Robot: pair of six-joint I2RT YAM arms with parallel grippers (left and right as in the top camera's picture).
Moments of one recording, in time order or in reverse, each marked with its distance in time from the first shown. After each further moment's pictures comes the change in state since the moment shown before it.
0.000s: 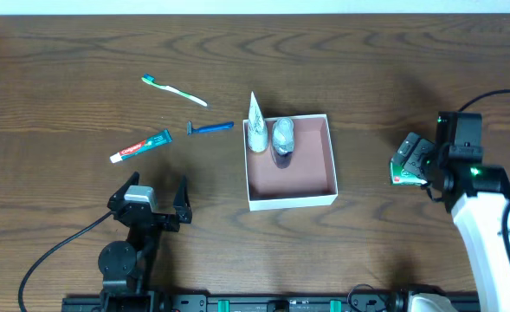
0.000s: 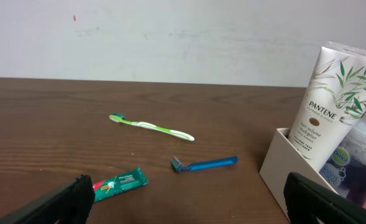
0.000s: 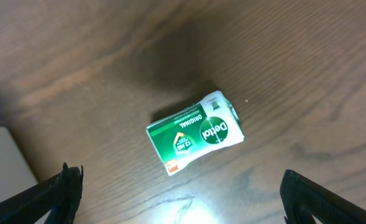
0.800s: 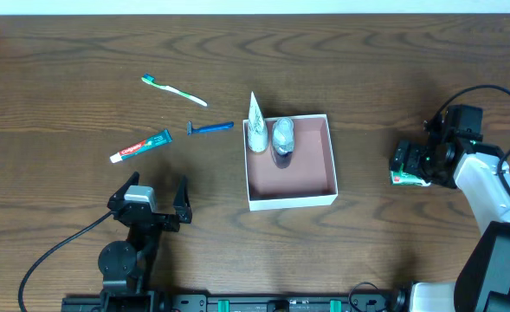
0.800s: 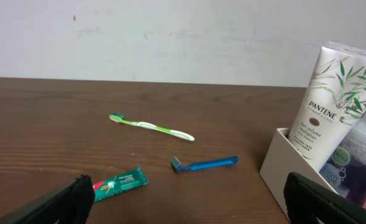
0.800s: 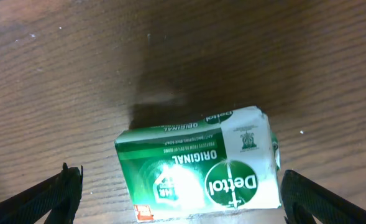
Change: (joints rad) left arm 0.000 0.000 0.000 0.000 0.000 0.000; right arm -0.148 0.328 -0.002 0.137 -0.233 -0.335
